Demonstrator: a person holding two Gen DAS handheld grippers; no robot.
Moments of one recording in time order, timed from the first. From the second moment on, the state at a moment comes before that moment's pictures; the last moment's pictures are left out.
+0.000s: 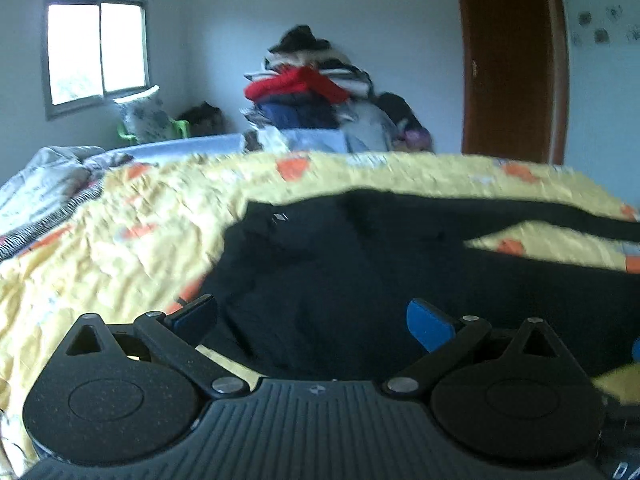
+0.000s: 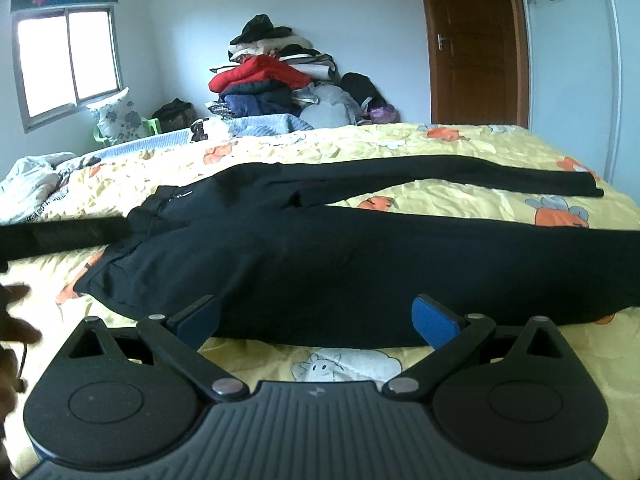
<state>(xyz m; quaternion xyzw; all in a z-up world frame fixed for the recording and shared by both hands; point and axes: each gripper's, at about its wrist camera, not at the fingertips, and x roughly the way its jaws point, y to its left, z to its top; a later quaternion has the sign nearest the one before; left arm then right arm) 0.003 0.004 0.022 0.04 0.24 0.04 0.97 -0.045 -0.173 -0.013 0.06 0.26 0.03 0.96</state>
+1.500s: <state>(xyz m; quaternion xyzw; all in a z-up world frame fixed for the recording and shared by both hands) 0.058 0.039 -0.017 0.00 0.27 0.04 0.96 0.147 -0.152 0.029 -0.18 0.23 0.22 0.93</state>
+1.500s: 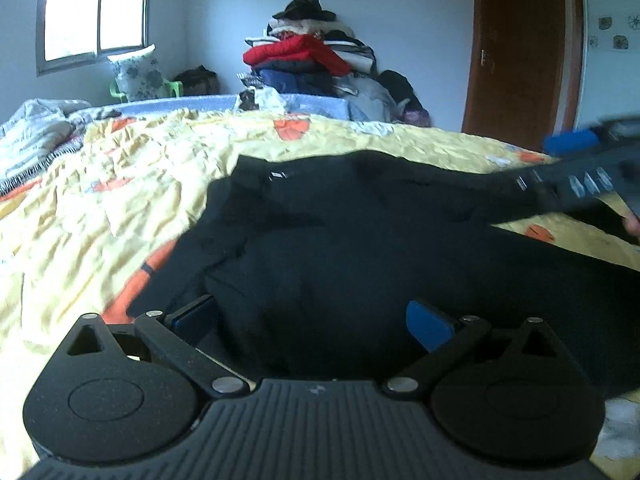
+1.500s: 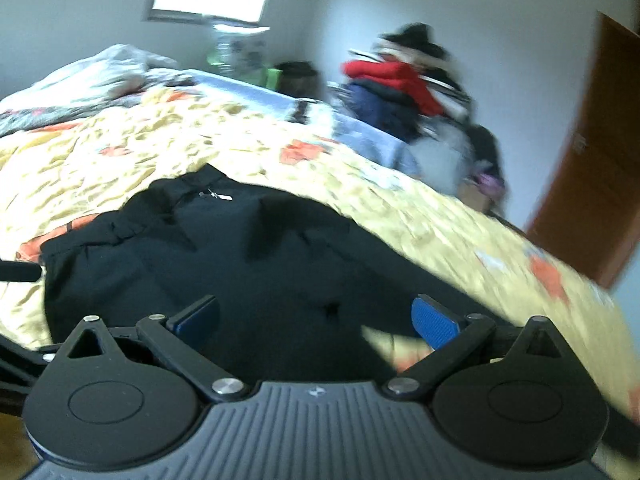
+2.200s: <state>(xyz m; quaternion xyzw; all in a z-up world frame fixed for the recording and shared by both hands) 0.103 0.057 -0.023 0.02 0.29 0.04 0.95 0.421 -0.097 -0.035 -0.11 0.41 0.35 0.83</state>
